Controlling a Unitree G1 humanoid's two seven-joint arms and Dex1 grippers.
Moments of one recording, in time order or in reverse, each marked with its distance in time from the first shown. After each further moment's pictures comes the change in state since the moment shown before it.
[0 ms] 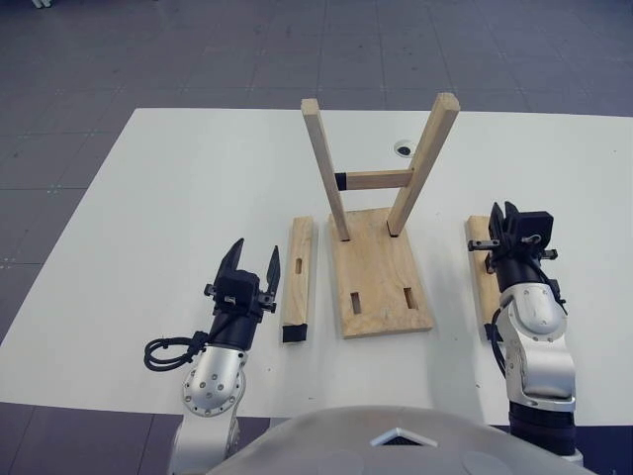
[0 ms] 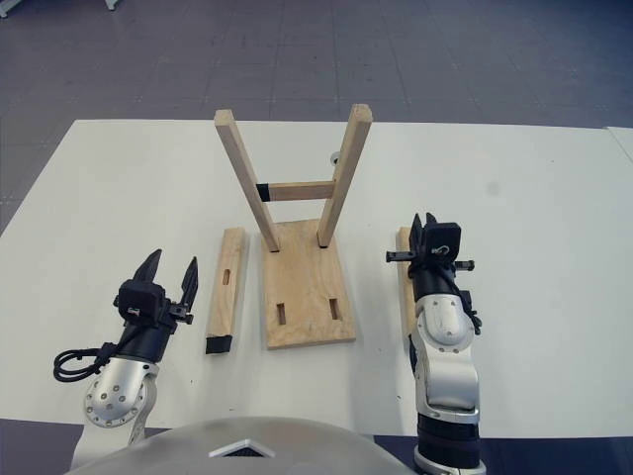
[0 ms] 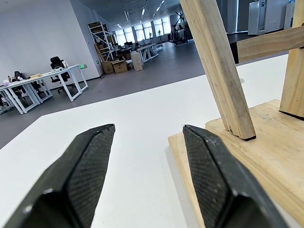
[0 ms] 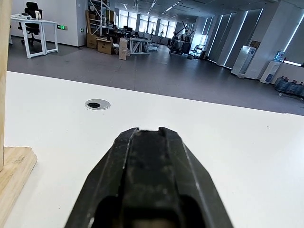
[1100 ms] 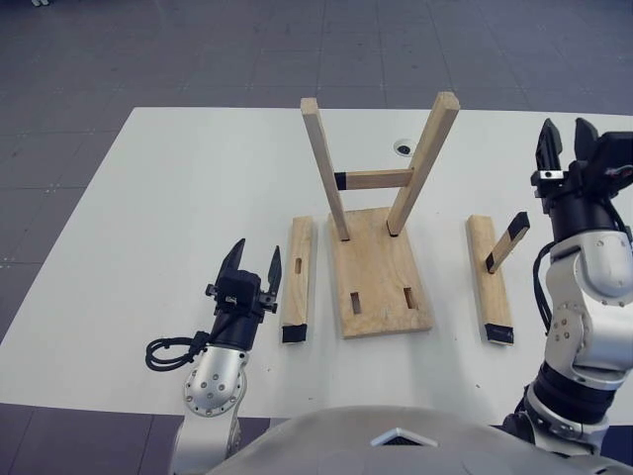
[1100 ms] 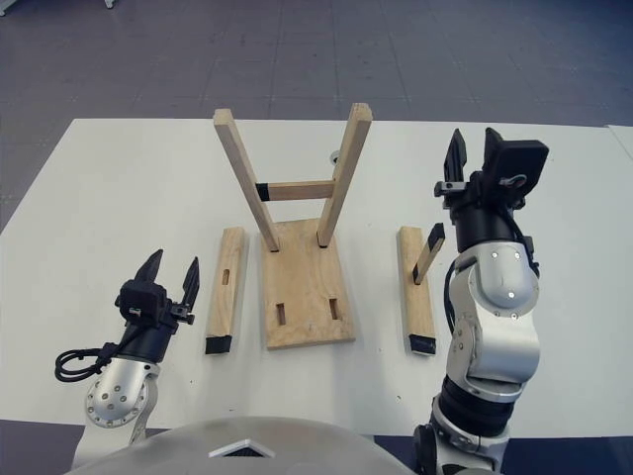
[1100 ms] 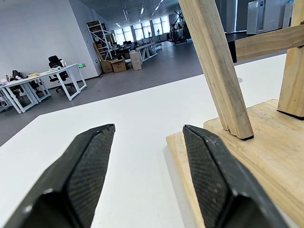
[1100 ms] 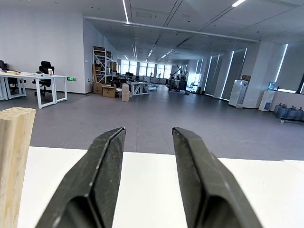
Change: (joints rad) left arm 0.001 -0.001 -0.006 0.000 0.001 -0.001 0.001; right arm -0.281 -0.071 -0.160 -0.234 0.165 0.302 0.031
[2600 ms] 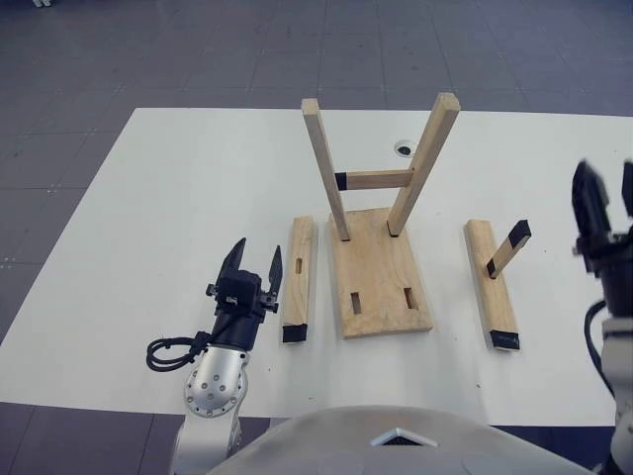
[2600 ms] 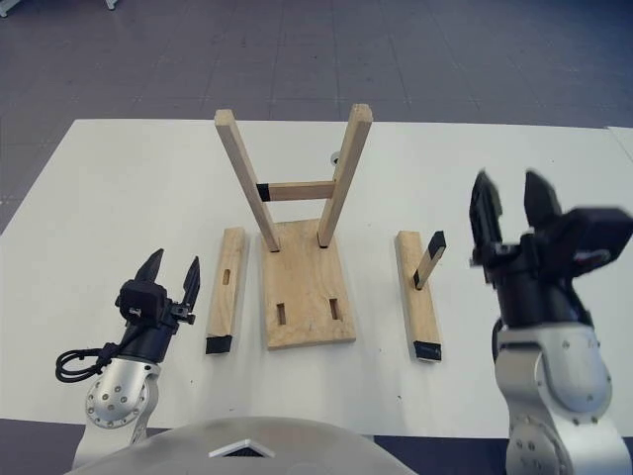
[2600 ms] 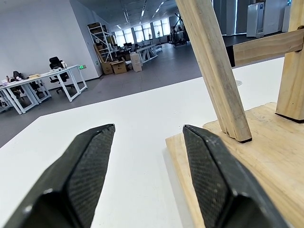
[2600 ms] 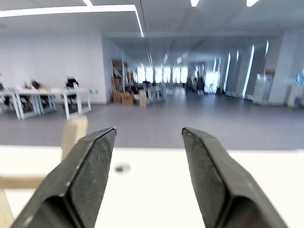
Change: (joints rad) left arm 0.007 -0.002 -0.003 -0.013 0.001 -0.002 0.002; right arm 0.572 -0.168 -0.209 -0.373 0.537 -0.075 -0.105
